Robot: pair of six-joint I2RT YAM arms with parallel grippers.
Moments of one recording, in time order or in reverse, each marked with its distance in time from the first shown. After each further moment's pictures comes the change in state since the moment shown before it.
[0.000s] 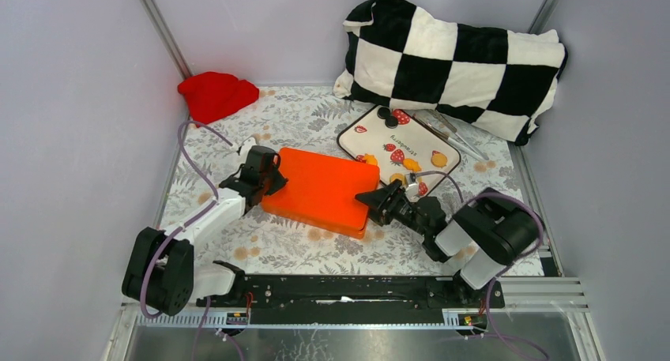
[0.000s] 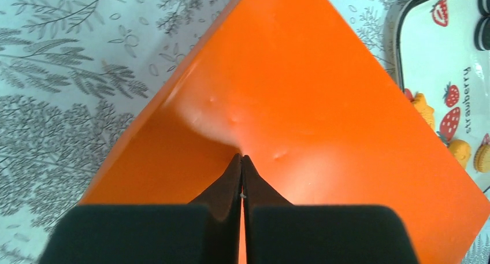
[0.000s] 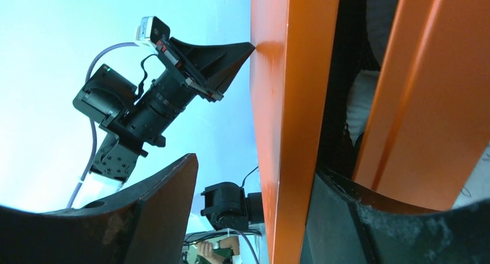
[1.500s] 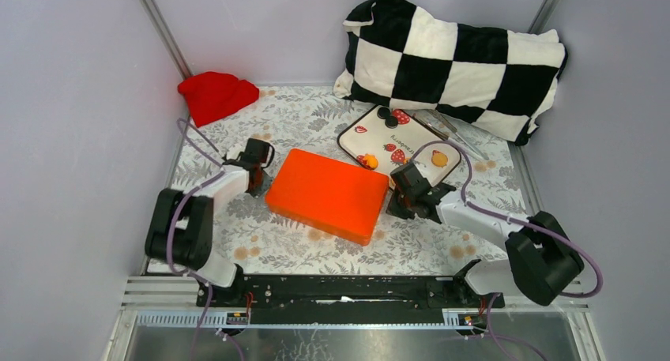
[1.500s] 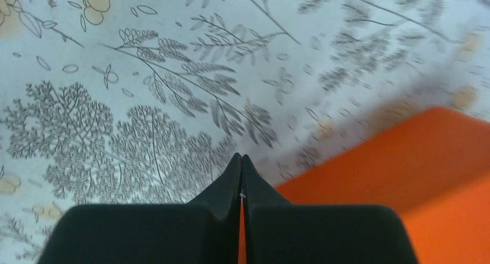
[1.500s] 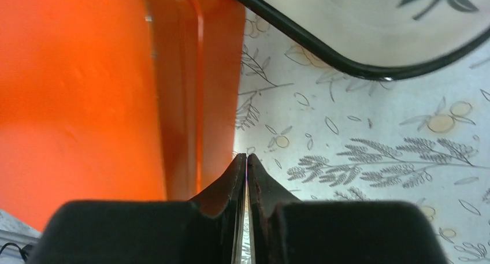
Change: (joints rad) left arm 0.148 0.237 0.147 -0.204 -0.129 -0.112; right arm -0.004 -0.394 0.490 -1.803 0.373 -0.547
